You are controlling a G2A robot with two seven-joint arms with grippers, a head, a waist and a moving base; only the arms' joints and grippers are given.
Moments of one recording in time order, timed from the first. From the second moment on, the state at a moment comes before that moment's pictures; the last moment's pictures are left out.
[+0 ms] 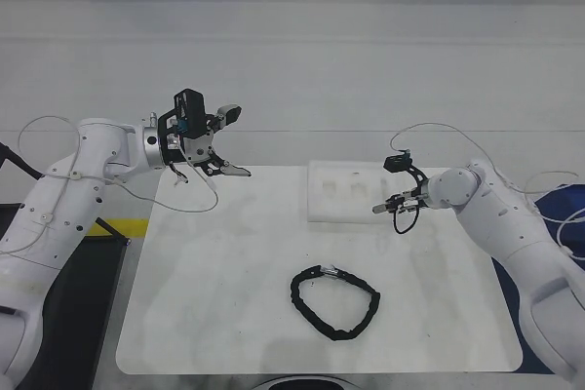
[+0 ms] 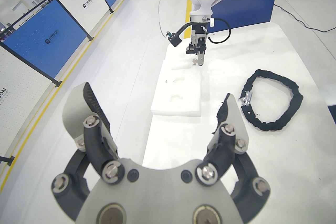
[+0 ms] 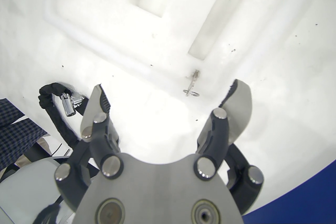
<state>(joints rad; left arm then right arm) 0.58 -0.72 -0.82 -1.32 1.12 -1.01 0.30 -0.43 -1.23 0.50 -0.55 -0.29 -0.40 0.94</state>
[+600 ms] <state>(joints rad) 0.58 -0.72 -0.82 -1.32 1.12 -1.01 0.30 -0.40 -1.30 0.48 -0.41 -0.35 -0.40 0.91</state>
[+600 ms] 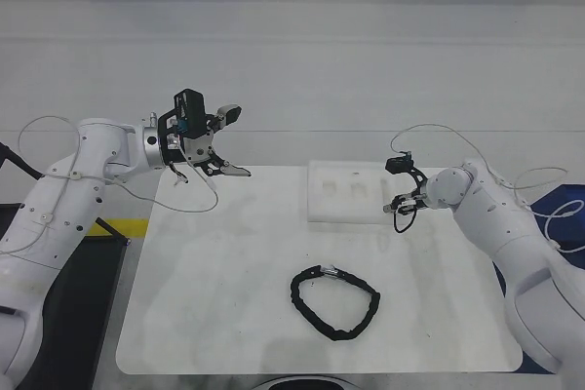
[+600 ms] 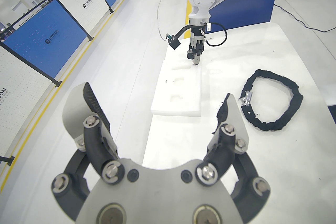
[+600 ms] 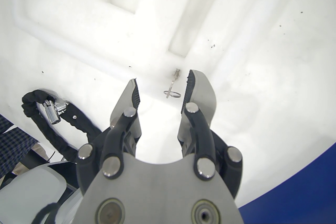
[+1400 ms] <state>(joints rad) 0.58 -0.72 -0.82 -1.32 1.12 -1.01 0.30 -0.38 -1.37 0.48 -0.31 -0.41 -0.39 0.91</state>
